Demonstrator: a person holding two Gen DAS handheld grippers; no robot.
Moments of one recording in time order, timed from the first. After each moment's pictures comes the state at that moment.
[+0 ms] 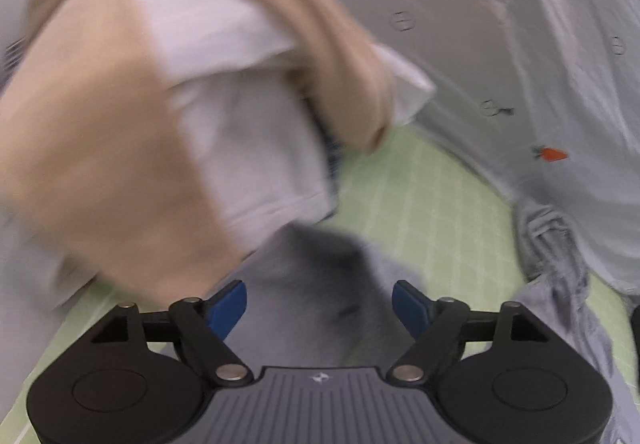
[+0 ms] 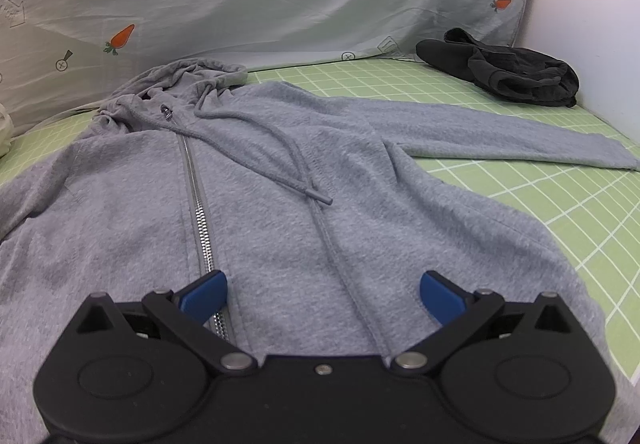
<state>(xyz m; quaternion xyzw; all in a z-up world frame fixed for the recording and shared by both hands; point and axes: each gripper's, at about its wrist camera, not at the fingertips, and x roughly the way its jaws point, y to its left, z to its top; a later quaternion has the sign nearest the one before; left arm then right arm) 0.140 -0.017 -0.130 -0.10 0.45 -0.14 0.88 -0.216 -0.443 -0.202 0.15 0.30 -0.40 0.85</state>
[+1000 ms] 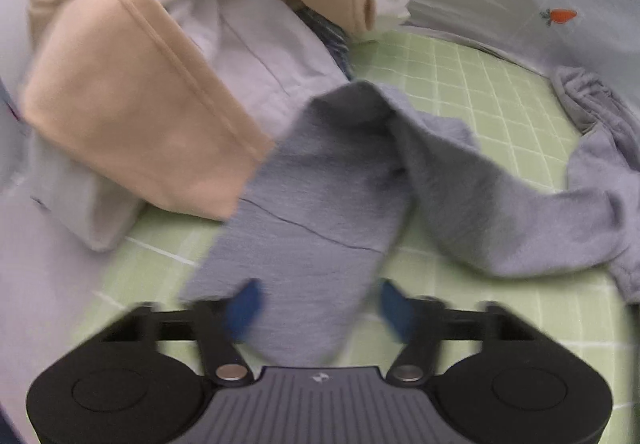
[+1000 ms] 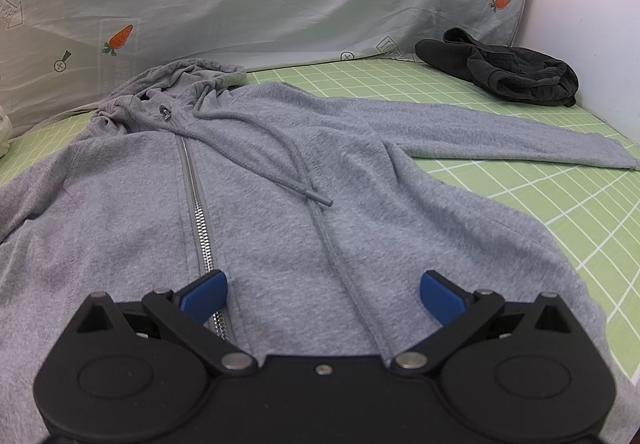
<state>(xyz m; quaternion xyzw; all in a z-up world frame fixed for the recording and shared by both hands) 0.078 -0.038 -0.168 0.09 0.44 -0.11 0.89 -0.215 -0.443 -0.201 0.15 0.31 -0.40 0.85</state>
